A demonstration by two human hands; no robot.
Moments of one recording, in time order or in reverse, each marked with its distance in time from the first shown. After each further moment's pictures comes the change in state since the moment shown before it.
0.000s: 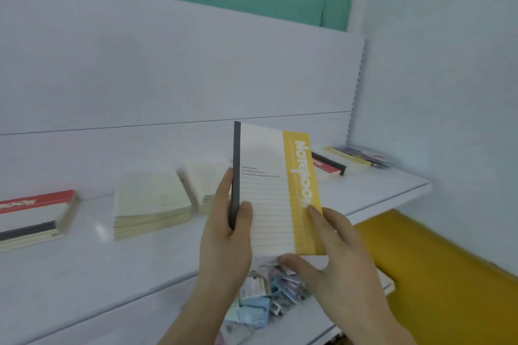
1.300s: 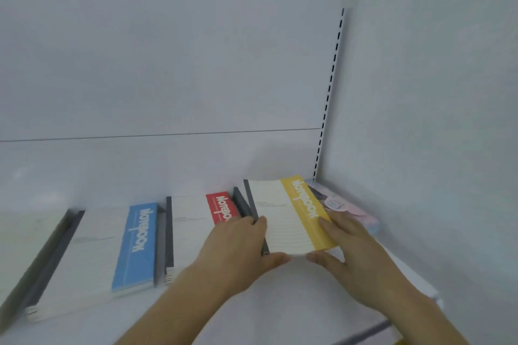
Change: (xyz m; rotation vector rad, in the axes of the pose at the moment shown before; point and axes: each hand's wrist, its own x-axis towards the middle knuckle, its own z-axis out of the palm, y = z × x) left_hand 0.237 -0.107 0.395 1.245 -0.558 0.195; right_hand 0.316 0.429 0.042 0.008 -0.246 -0.258
